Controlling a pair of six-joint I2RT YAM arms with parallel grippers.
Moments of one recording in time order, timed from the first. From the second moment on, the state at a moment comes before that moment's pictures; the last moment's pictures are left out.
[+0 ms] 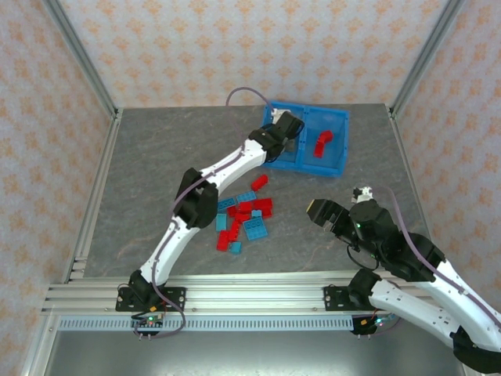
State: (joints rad) left arm -0.68 2.35 2.20 -0.60 -0.35 -0.49; right arm 0.83 0.56 0.88 -0.96 0.21 1.10
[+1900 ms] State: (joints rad) left arm -0.71 0.72 0.68 -0.51 0.16 0.60; right arm 0.74 1.96 1.45 -0.67 0.21 1.08
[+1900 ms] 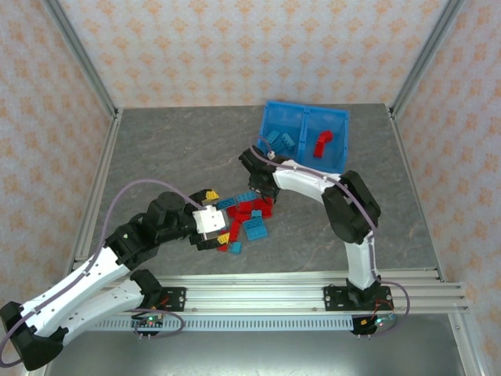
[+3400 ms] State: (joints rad) left arm -0.75 0.64 0.63 -0.38 0.17 0.53; right arm 0.18 2.09 1.79 -0.76 0.11 0.59
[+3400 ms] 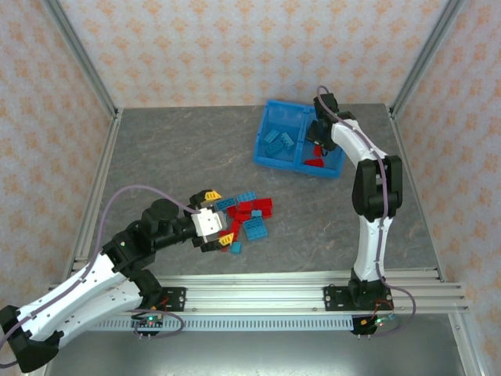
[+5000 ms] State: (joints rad) left arm -0.68 1.45 0.79 -0.60 -0.15 -0.71; right arm 0.68 1.02 1.04 -0.98 -0.20 0.83
